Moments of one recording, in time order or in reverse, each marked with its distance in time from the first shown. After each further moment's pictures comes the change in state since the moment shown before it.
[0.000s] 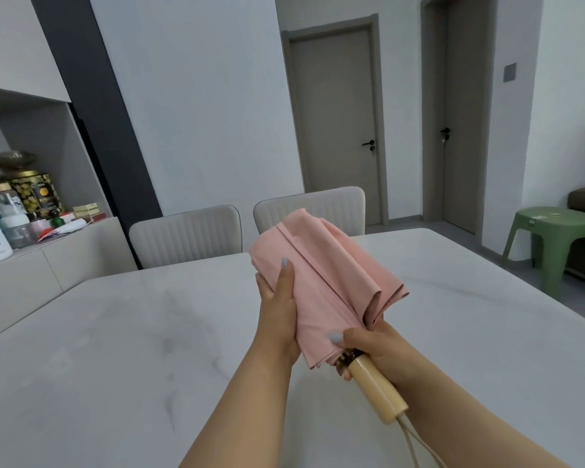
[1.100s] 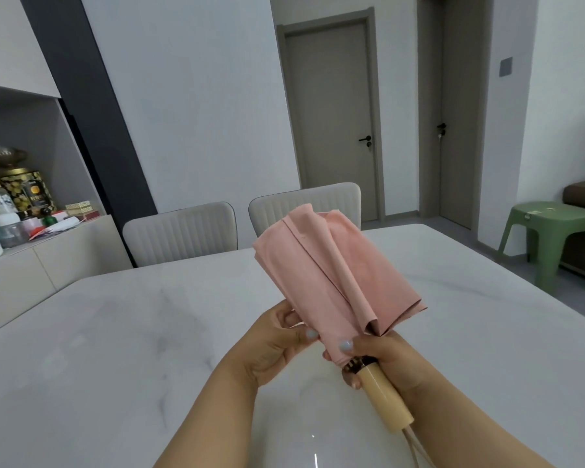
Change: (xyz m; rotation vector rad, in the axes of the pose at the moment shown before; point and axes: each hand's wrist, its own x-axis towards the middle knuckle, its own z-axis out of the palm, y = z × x) left_hand -0.005 -0.009 -0.042 0.207 -0.473 -0.255; right_hand -0.008 0.012 -0.014 0.156 0.054 0.045
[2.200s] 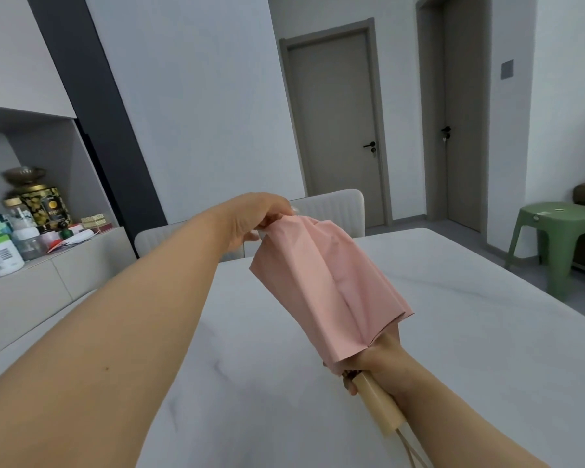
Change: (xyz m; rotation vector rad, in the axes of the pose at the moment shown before) left_hand 0.023 0.190 0.038 0.776 0.273 -0.030; right_hand 0.002 0.004 -0.004 -0.282 0.007 -0.072
